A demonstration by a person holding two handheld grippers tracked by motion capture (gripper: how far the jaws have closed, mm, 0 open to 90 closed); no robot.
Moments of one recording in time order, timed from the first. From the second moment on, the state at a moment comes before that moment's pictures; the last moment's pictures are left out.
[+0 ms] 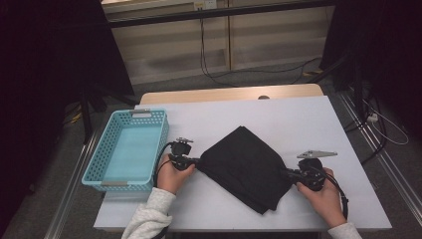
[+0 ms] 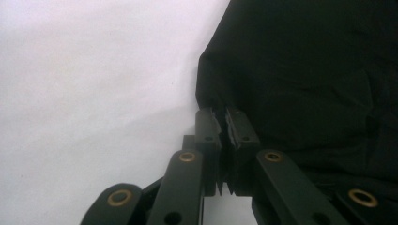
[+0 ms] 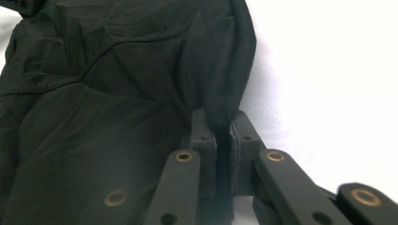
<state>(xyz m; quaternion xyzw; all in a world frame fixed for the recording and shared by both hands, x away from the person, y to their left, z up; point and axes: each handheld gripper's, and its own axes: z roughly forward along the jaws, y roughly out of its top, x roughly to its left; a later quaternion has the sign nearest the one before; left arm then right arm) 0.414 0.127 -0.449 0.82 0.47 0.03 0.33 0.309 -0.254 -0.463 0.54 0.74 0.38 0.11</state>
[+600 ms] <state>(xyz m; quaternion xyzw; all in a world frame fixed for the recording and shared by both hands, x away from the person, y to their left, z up) 0.441 0.134 -0.415 0.82 0.48 0.02 0.31 0.301 -0.249 -0.460 0.54 0.74 0.39 0.10</state>
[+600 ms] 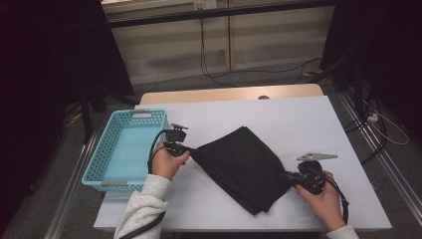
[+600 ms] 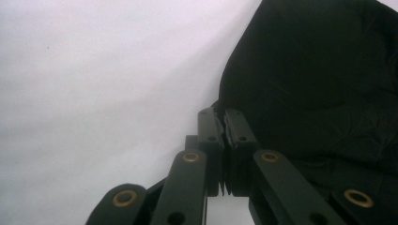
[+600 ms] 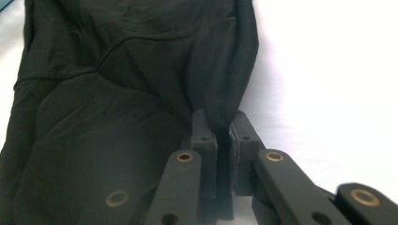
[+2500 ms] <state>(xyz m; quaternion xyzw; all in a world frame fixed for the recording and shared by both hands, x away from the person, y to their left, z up) 0.513 0.119 -0.410 0.82 0.48 0.00 0.31 0.307 -0.221 -0.458 0.53 0.75 0.36 0.16</state>
